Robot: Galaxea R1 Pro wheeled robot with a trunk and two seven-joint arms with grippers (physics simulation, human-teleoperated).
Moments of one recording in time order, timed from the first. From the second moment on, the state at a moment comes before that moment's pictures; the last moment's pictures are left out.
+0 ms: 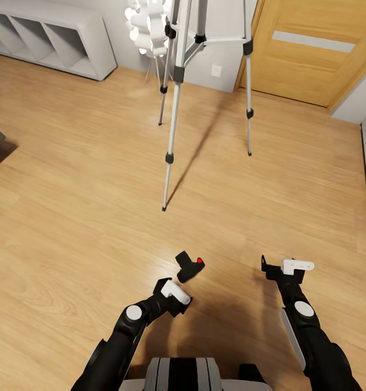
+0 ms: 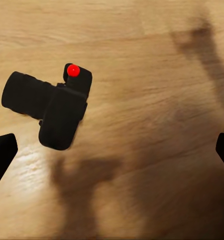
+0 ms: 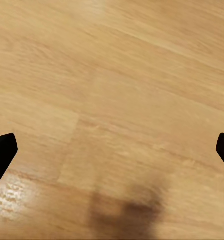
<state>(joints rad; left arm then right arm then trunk) -0.37 -0.17 -0.18 -1.16 -0.44 0.23 -0.48 -0.38 -0.06 -0.12 -1.22 0.06 0.03 -0.12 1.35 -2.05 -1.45</state>
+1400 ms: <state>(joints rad) -0.48 -0.17 -0.18 -1.22 -0.45 0.45 -0.53 -0.38 -0.06 -0.12 -1.22 0.06 0.03 -0.12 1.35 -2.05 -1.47</state>
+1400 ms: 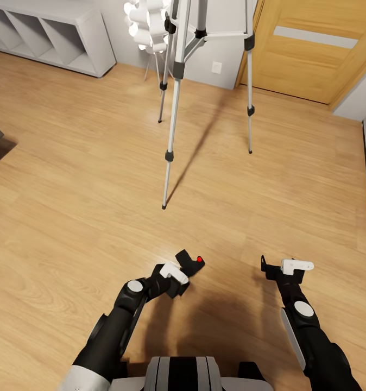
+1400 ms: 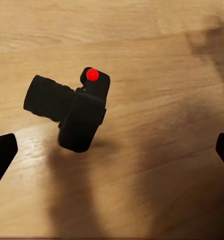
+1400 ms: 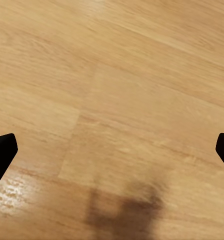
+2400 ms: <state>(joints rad) -0.58 -0.17 -0.28 -1.06 -0.45 0.51 -0.52 -0.38 -0.06 -0.12 -1.23 0.06 0.03 -0.12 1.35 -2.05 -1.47</state>
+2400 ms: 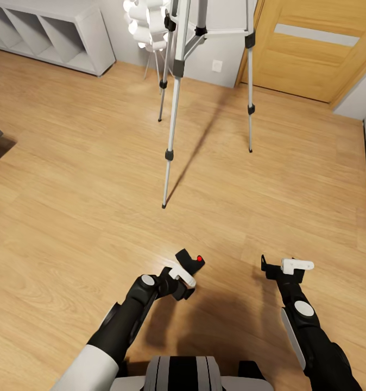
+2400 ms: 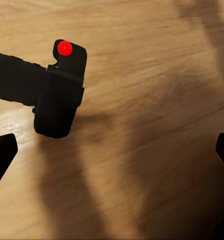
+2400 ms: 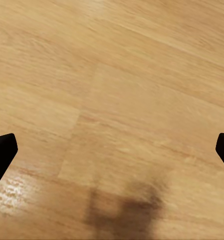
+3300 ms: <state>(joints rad) -0.58 -0.17 -0.30 -1.11 -0.46 0.54 -0.52 -0.38 -0.06 -0.12 -1.23 0.06 0.03 -0.12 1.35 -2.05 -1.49</state>
